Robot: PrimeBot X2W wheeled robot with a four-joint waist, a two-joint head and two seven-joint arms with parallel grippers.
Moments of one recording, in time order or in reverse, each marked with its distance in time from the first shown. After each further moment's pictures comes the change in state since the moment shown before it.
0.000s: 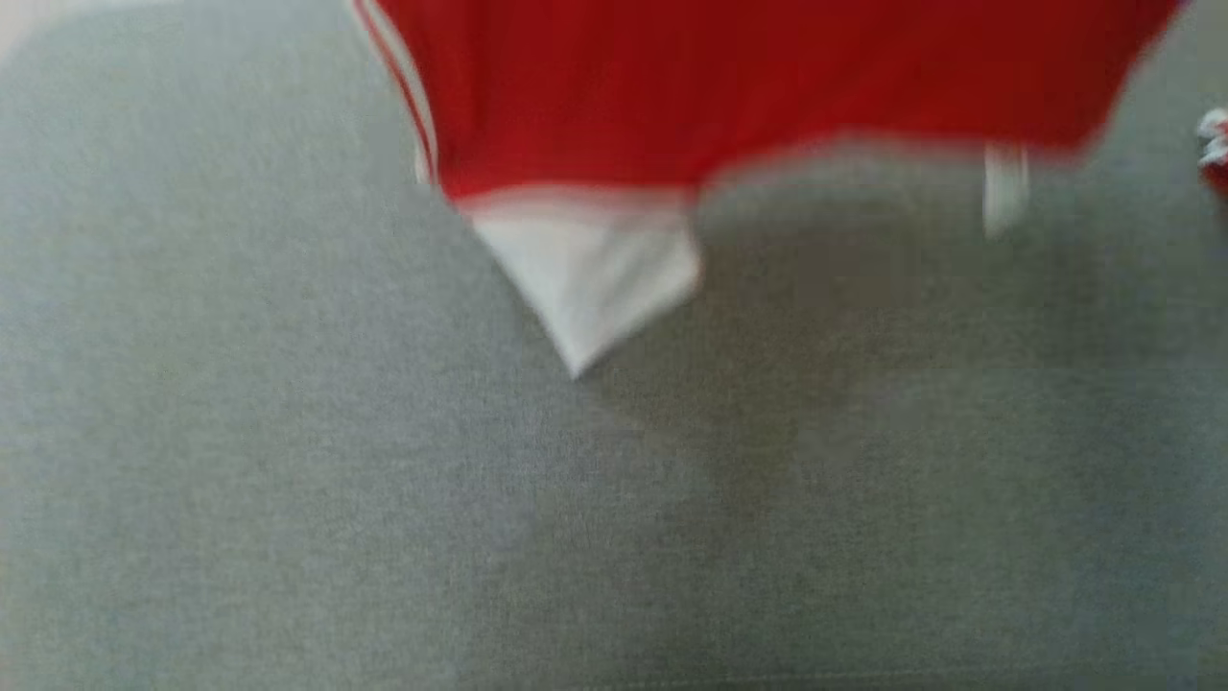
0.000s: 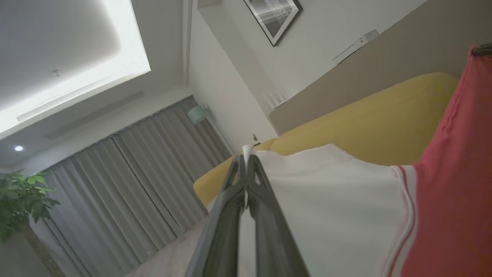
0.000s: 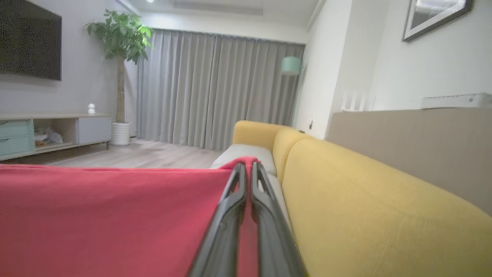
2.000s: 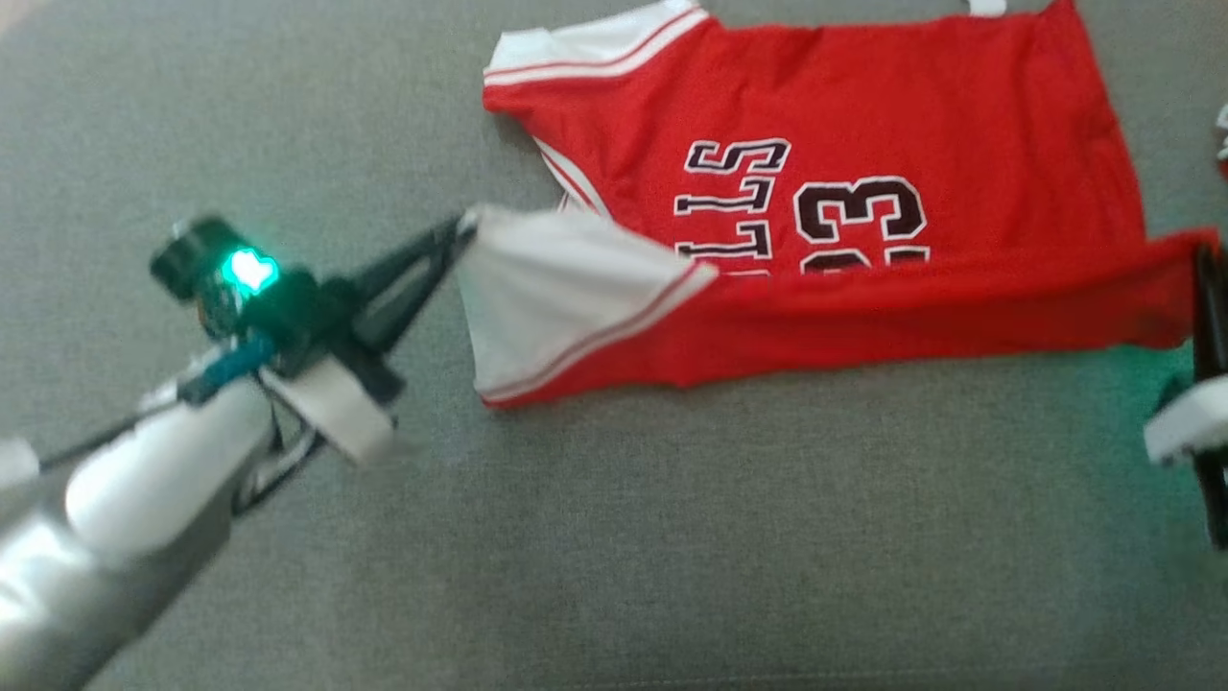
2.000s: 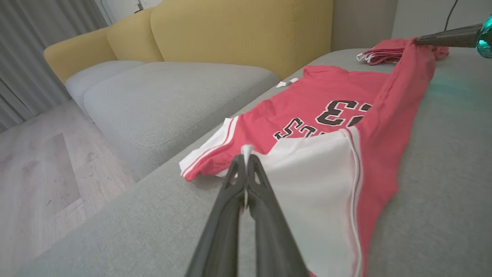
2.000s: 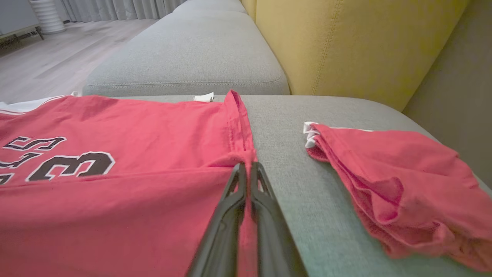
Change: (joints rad) left arm 0.855 0.091 0.052 -0.403 0.124 -0.001 0.044; right arm 1.105 0.193 -0.651 -0.472 -0.320 0.000 0.116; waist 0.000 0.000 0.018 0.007
